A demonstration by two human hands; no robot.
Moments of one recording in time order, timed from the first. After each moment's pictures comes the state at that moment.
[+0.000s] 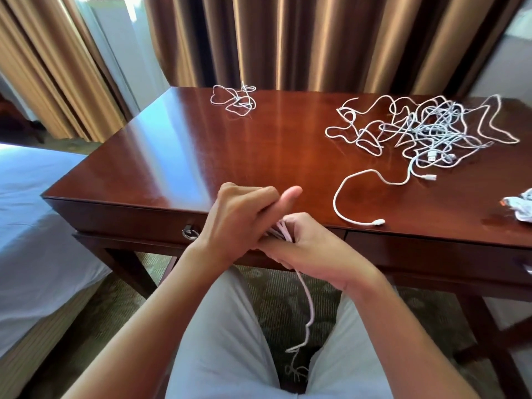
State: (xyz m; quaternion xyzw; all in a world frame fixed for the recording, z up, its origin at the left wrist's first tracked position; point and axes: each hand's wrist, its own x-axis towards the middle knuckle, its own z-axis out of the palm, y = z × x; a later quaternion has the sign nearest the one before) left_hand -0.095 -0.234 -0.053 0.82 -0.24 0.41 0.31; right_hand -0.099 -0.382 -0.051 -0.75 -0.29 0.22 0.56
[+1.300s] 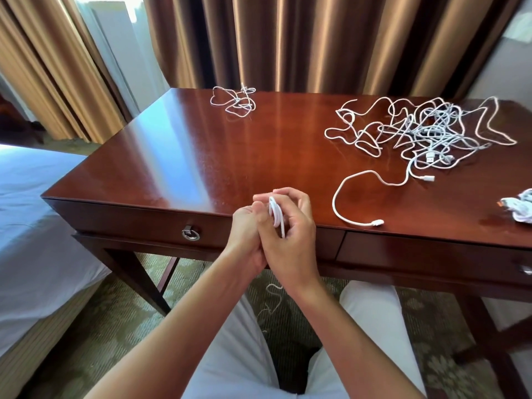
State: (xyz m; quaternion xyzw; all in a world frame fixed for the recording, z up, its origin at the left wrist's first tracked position) left_hand -0.086 -0.264 -0.086 0.50 0.17 0.01 0.85; right_hand -0.093 -0.332 -0.106 -0.72 -0.15 -0.17 0.65
